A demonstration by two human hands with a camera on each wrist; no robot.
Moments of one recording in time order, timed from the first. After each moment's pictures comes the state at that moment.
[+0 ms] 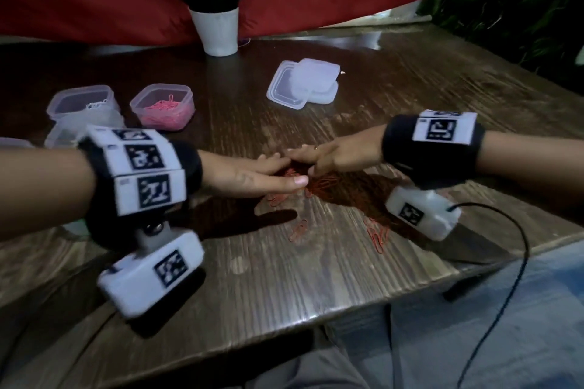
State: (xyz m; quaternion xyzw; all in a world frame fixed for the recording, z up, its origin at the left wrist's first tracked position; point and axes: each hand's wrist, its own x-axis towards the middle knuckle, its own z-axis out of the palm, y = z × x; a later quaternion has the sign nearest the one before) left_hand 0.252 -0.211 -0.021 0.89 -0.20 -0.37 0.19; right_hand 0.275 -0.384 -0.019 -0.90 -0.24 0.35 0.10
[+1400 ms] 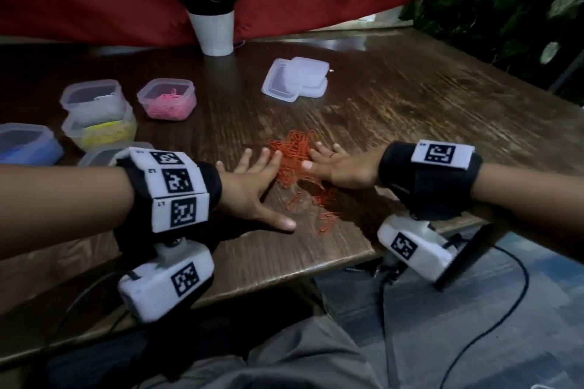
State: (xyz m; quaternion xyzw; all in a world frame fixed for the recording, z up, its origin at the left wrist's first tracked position) left_hand 0.206 -0.211 -0.044 0.94 -0.19 -0.29 0.03; right_hand 0.216 -0.384 -0.039 -0.95 -0.06 0.29 0.12
